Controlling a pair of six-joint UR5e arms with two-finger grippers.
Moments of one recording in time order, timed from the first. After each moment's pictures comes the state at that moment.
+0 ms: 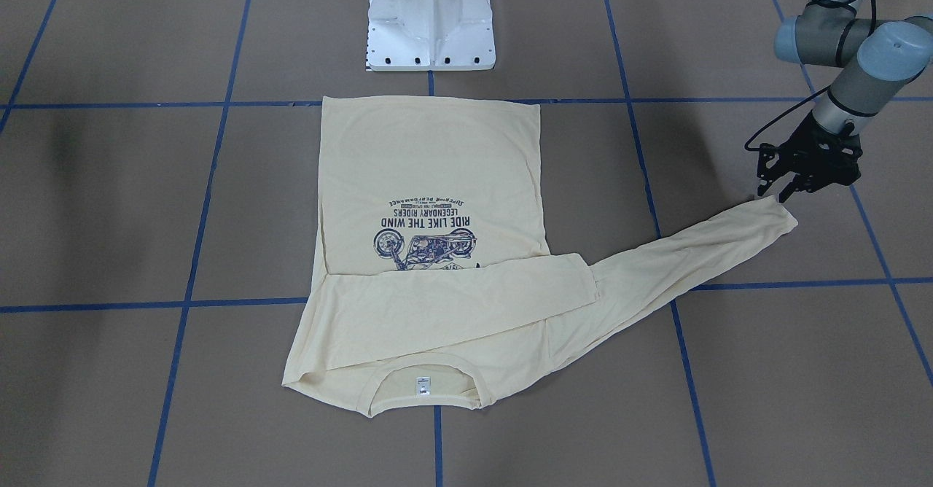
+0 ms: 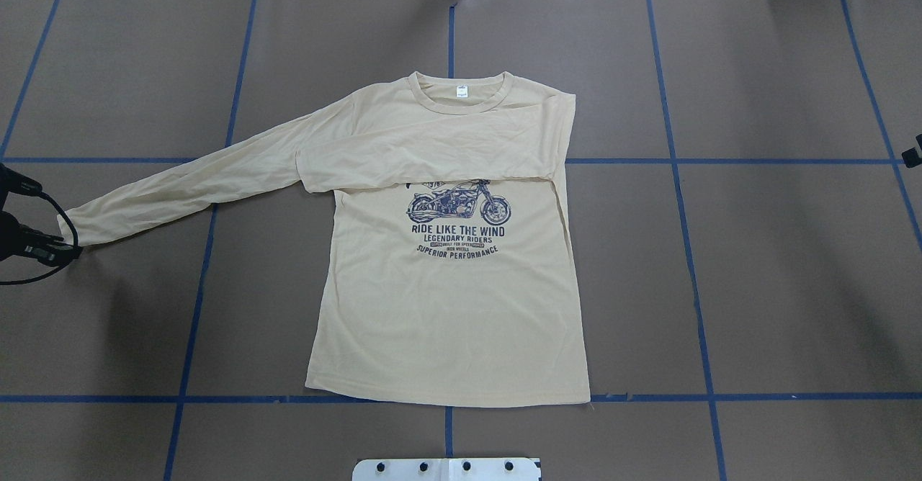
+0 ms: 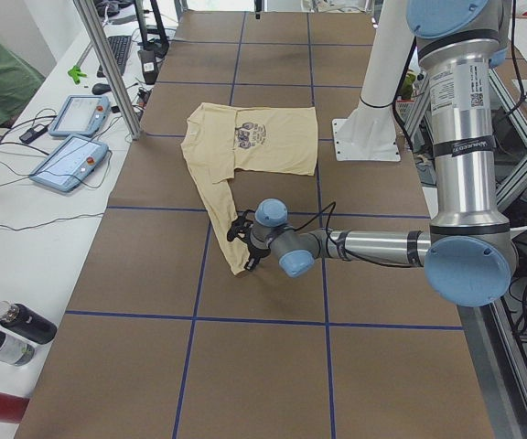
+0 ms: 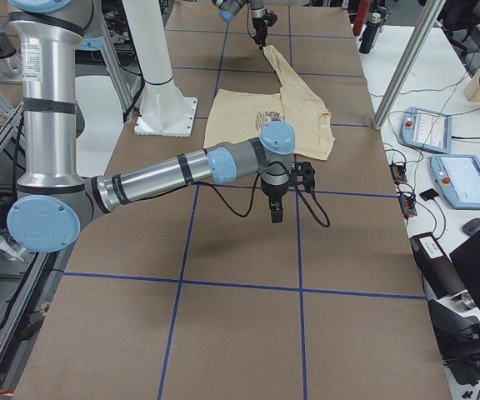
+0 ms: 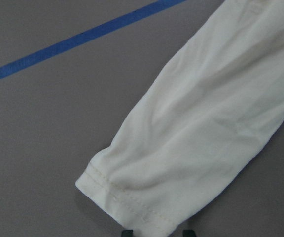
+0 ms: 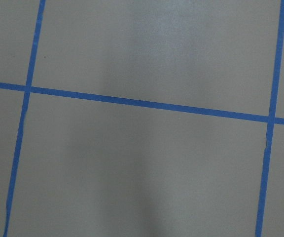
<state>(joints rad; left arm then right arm) -0.88 -1.42 -1.59 -2.46 -2.02 -0.54 1.35 -1.61 1.93 -1.57 2.34 0.26</state>
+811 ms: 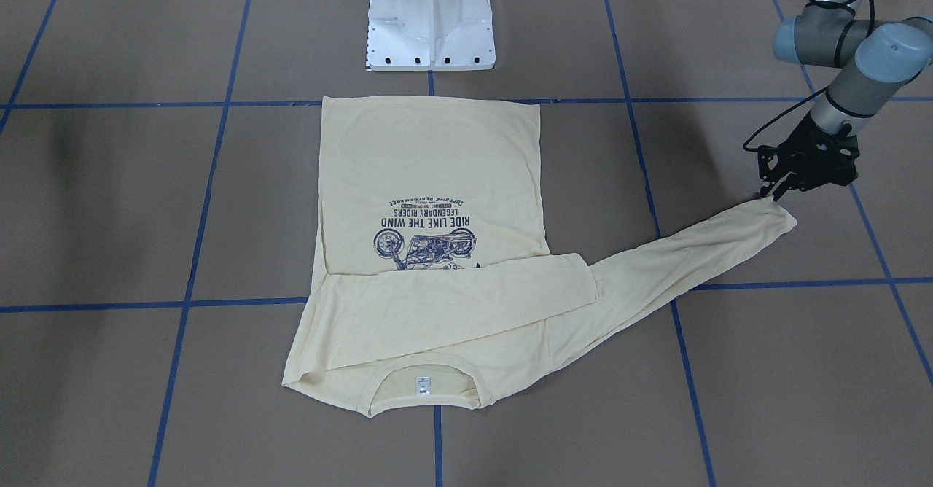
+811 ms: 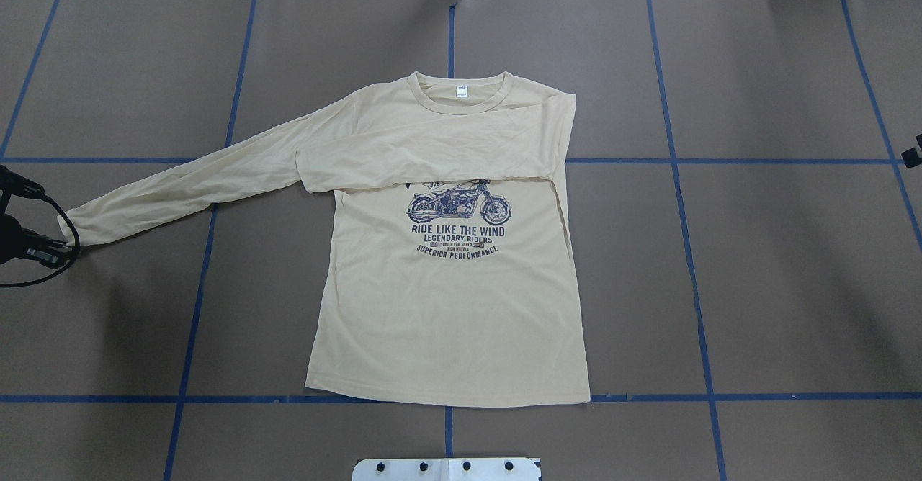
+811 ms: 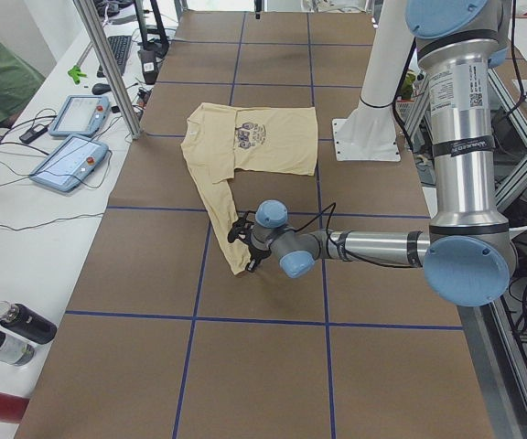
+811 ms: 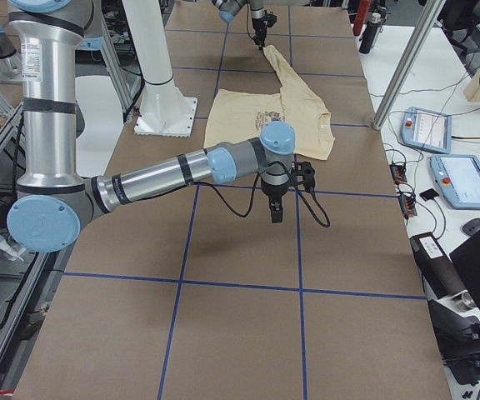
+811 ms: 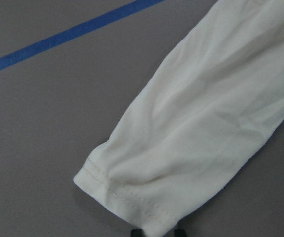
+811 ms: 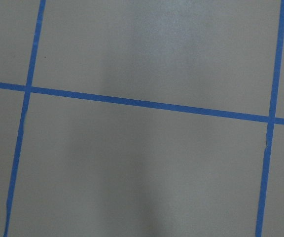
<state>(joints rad) -0.88 -1.42 -1.59 -2.46 -2.02 -0.54 1.35 -1.61 1.93 -1.57 2.34 0.26</state>
